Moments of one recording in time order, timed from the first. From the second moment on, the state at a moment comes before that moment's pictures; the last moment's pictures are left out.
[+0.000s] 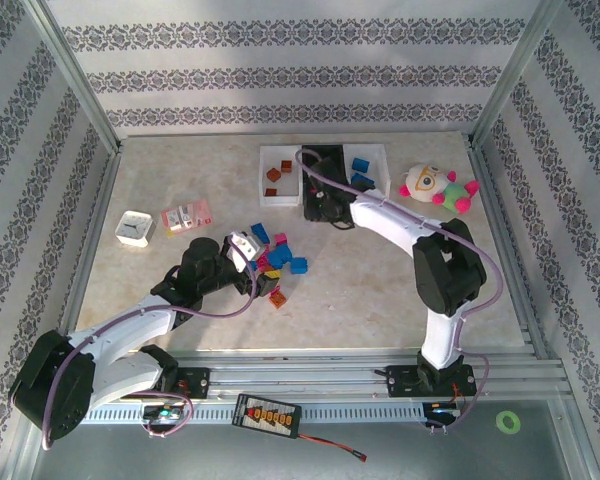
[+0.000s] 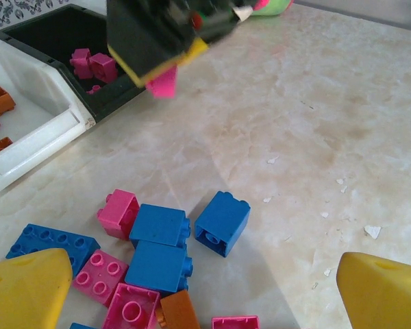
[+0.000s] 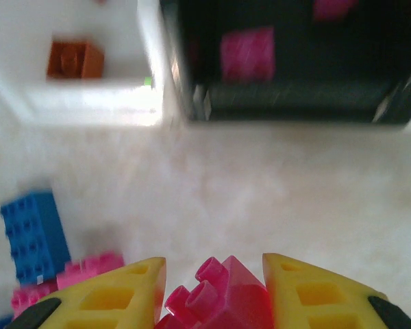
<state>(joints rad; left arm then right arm) -0.52 1.08 0.43 0.23 0.31 0.16 0.53 1.89 1.47 -0.55 0.07 0.54</state>
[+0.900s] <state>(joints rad) -0.52 1.09 0.45 0.16 0.06 -0.07 0.40 2.11 1.80 -0.57 0.06 0.34</state>
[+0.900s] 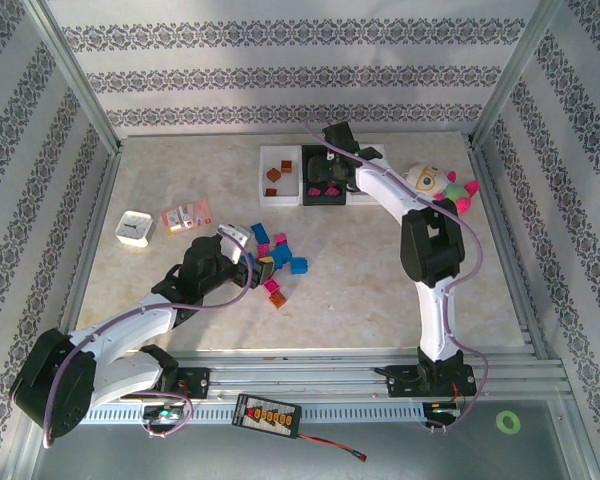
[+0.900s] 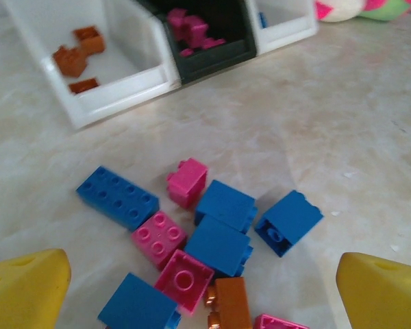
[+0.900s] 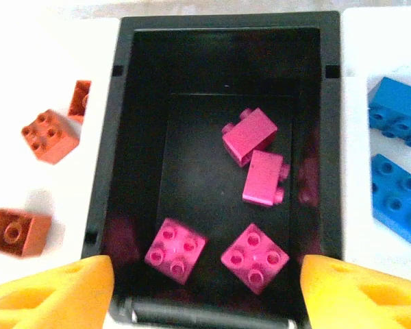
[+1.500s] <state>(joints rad) -0.39 1.31 0.75 -0.34 -0.24 -0.59 0.64 1.55 1.17 -0.33 -0.13 0.07</state>
